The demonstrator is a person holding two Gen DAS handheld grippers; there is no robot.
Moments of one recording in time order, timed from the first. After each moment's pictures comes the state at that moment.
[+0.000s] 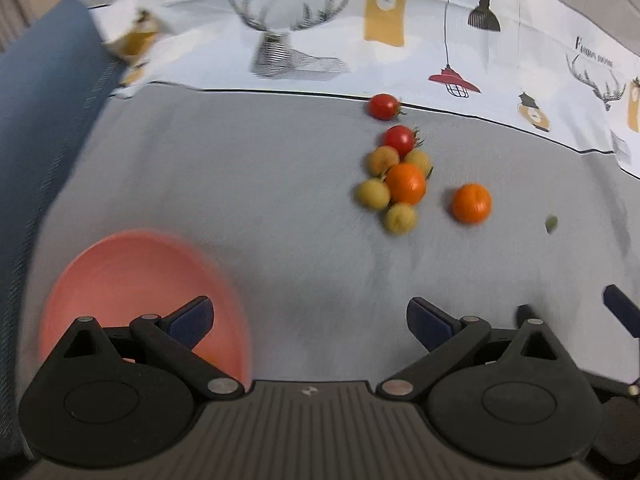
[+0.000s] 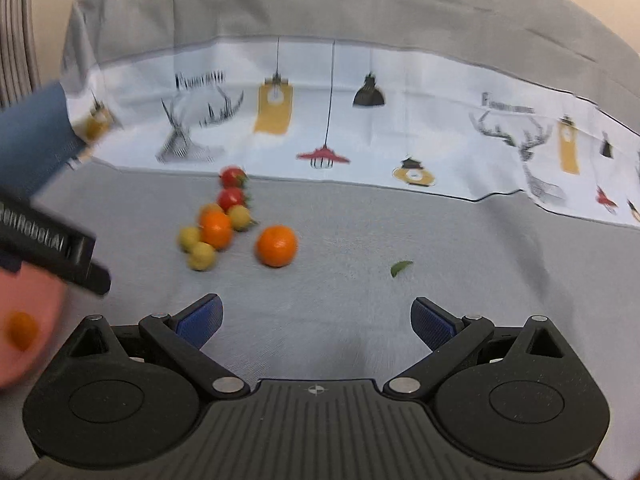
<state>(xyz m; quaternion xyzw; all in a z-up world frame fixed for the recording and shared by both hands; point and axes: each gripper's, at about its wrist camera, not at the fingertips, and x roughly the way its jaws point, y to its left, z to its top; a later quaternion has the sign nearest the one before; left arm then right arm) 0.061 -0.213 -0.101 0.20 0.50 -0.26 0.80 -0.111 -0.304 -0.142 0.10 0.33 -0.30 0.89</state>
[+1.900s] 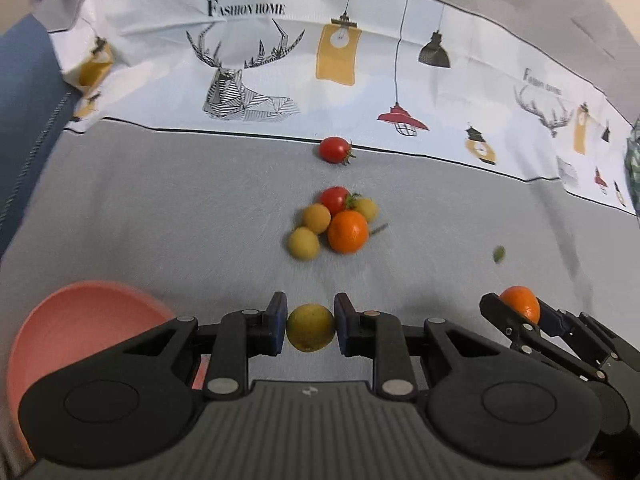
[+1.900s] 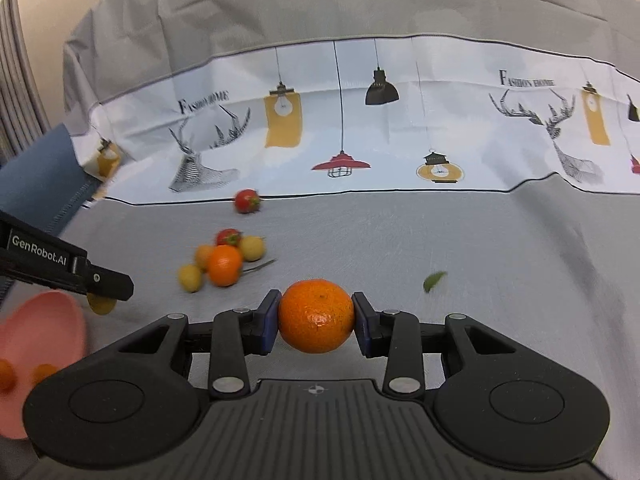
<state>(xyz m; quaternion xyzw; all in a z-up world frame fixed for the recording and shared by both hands) 0.063 -0.205 -0.078 0.14 0.47 -0.35 0.80 -0.116 -0.318 -0.130 0.19 0.29 -0.27 0.90</state>
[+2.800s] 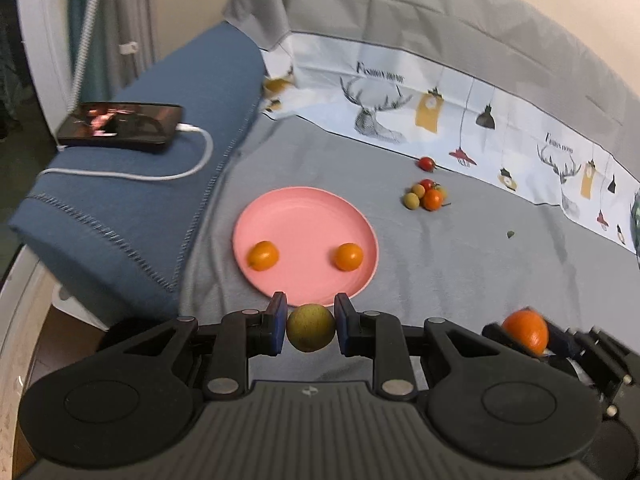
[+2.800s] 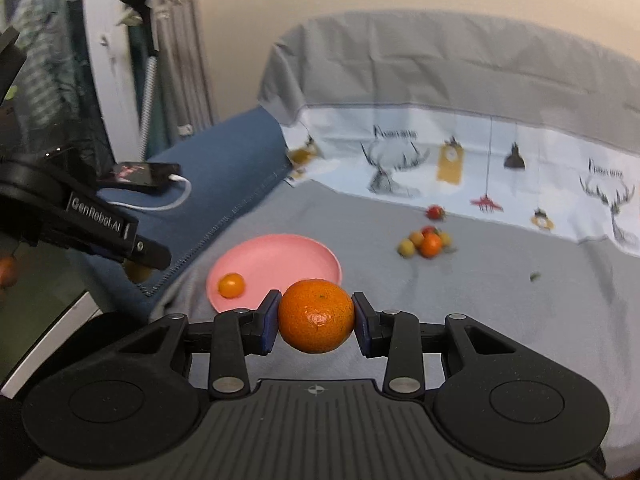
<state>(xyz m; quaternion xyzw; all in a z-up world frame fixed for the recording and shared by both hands) -0.061 0.066 0.039 0.07 0.43 -0.25 0.86 -0.205 -0.076 -0.008 0.09 0.27 -0.13 0.95</state>
